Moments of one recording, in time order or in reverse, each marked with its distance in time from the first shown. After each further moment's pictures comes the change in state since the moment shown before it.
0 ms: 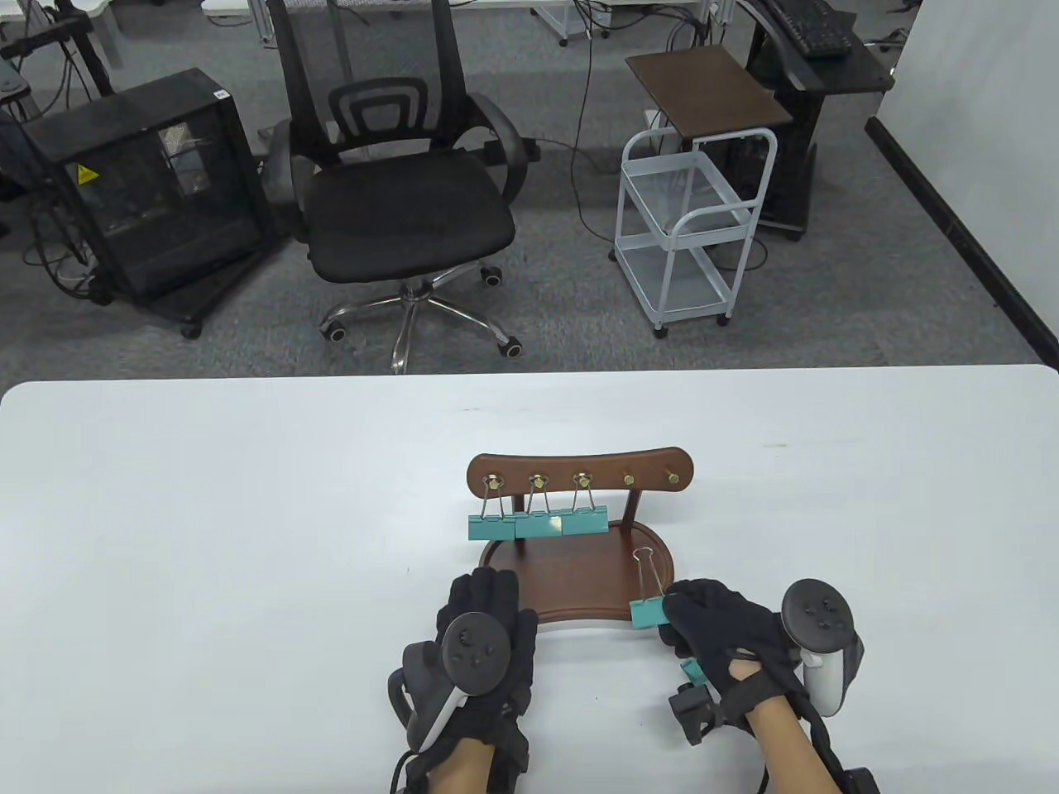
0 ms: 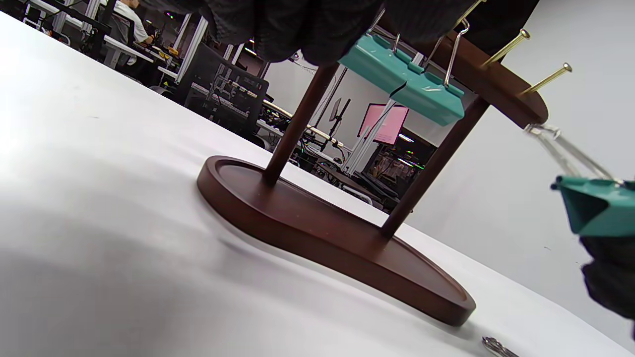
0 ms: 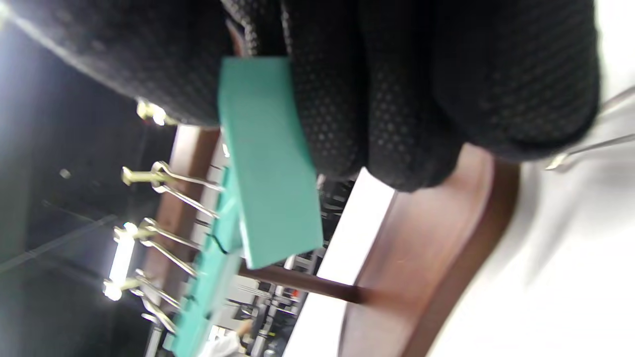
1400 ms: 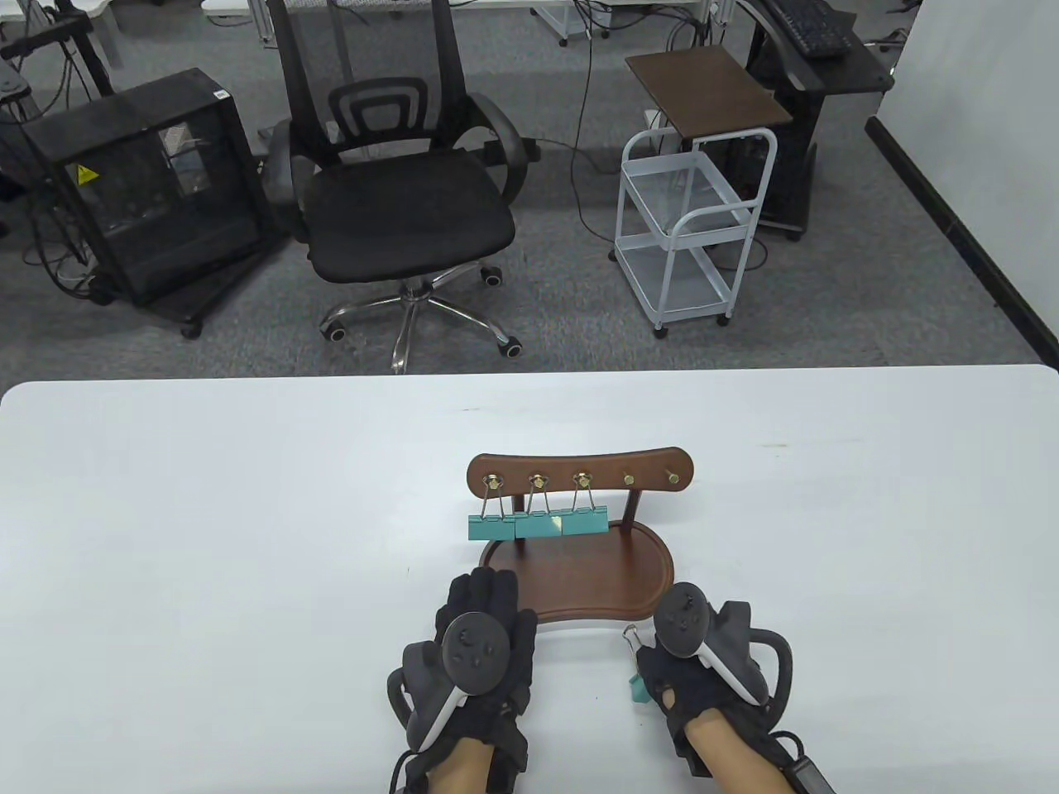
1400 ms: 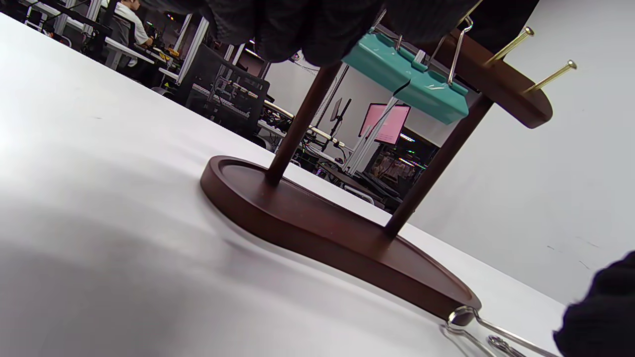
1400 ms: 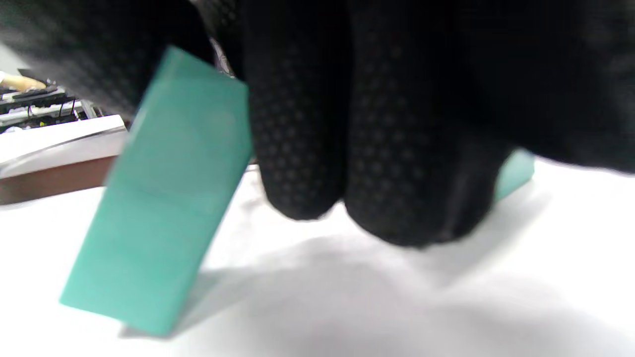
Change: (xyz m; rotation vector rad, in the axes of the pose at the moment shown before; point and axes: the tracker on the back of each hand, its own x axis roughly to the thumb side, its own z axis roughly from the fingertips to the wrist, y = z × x) left_hand -0.001 0.000 -0.001 0.000 0.003 -0.007; right_hand 0.030 0.056 0.012 0.024 0.025 1.054
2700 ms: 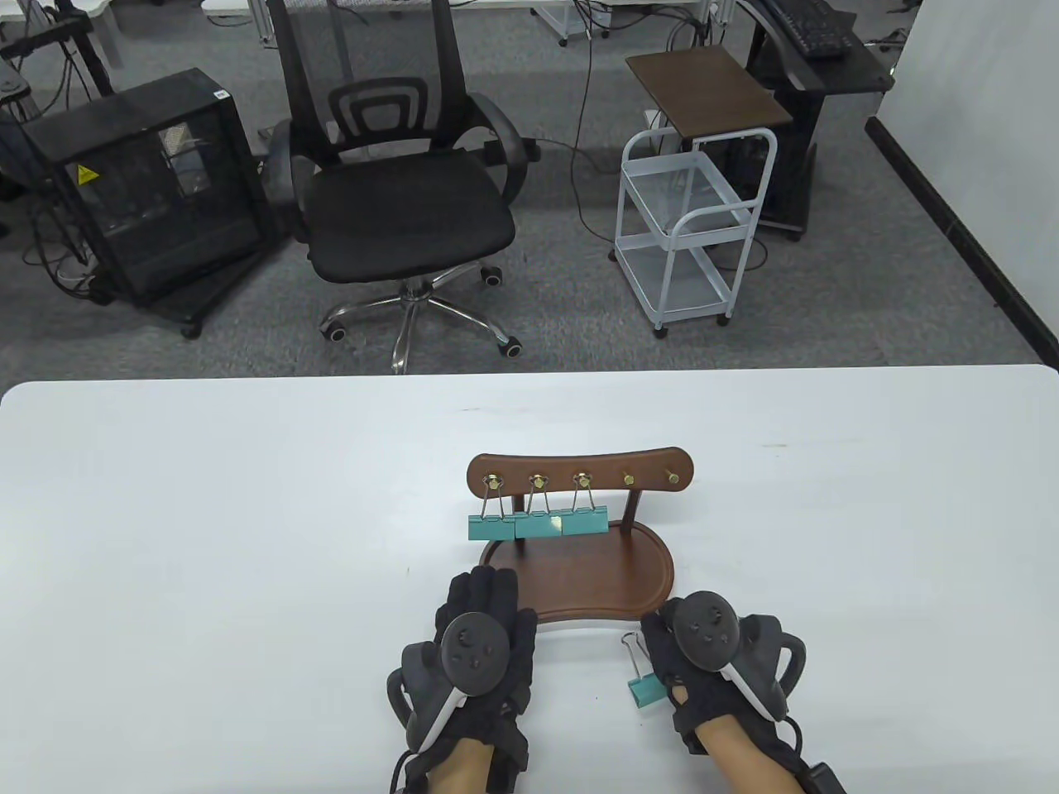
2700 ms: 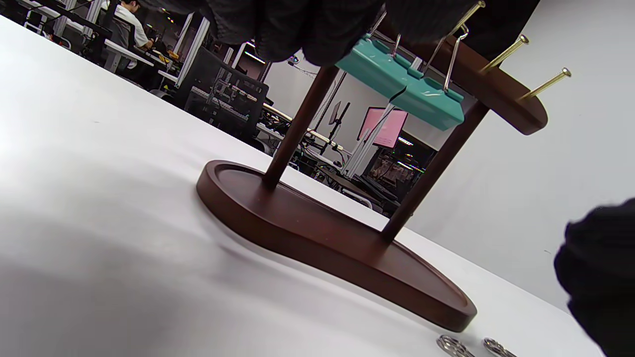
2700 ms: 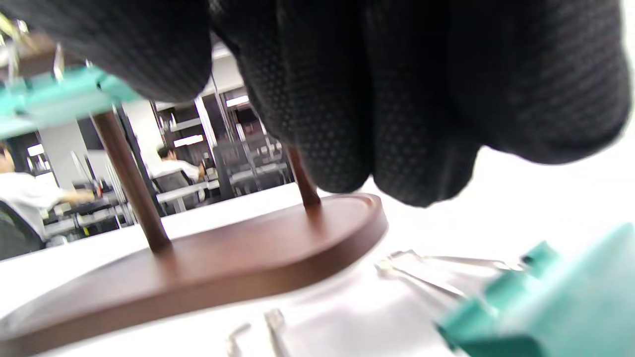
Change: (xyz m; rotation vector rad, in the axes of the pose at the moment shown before) left_hand 0.000 0.000 -0.001 0.010 -0.004 0.007; right_hand -0.011 -0.025 0.008 -0.288 -0.058 -0.212
